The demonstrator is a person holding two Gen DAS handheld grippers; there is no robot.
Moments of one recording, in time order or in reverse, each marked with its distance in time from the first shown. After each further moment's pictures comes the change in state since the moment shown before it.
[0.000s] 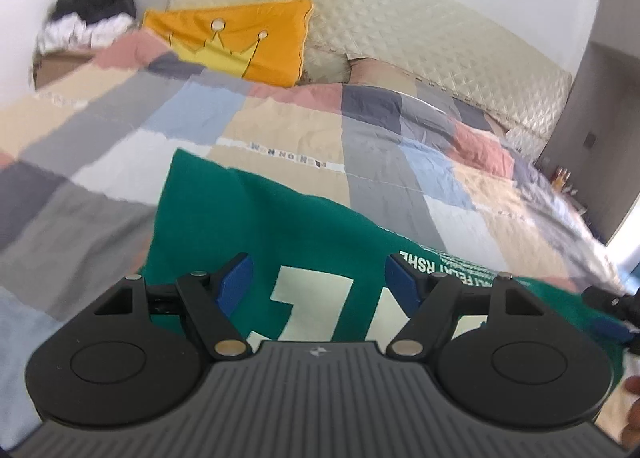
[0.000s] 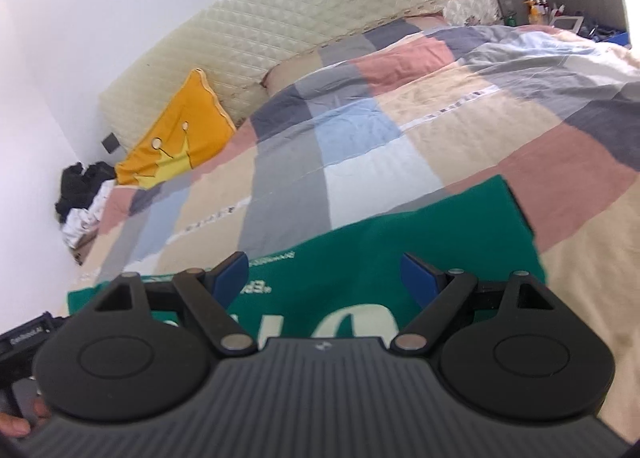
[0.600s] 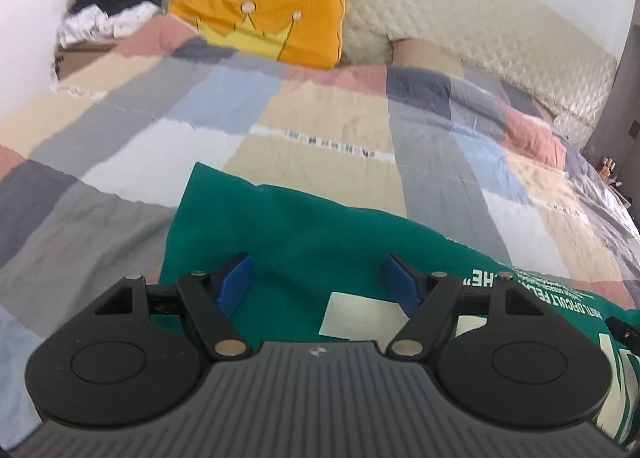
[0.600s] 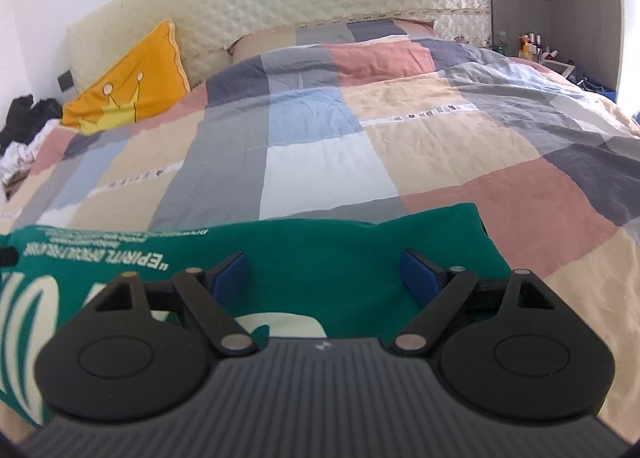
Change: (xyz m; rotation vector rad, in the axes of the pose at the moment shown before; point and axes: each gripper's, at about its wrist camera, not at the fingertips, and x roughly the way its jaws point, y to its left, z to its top) left arm 0.072 0.022 0.017 -0.013 0.081 0.106; right arm 0.067 -0.009 -0.012 -0.210 0.025 -0.147
